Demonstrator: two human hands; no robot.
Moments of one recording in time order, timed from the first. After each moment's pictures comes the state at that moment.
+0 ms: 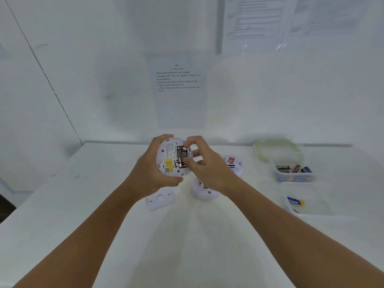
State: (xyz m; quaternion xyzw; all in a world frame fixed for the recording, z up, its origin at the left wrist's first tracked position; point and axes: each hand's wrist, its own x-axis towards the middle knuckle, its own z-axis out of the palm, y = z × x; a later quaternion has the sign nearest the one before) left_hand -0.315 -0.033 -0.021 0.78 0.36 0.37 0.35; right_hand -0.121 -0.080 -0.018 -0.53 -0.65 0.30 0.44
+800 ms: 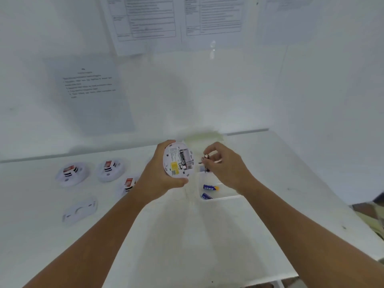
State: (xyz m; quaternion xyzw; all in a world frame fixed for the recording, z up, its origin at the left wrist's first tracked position) left_hand -0.089 -0.096 -0.050 0.79 0.30 0.32 0.43; right_hand 0.111 -0.198 -0.032 -0.69 -0.49 0.24 0.47
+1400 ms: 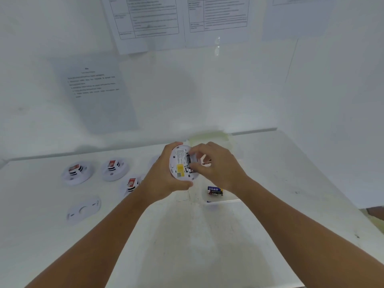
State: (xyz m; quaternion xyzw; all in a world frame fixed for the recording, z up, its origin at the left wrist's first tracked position) left_hand -0.077 -0.092 -0.054 0.78 0.30 0.30 0.46; right_hand 0.109 -0.175 -0.037 -0.64 -0.66 0.09 0.38
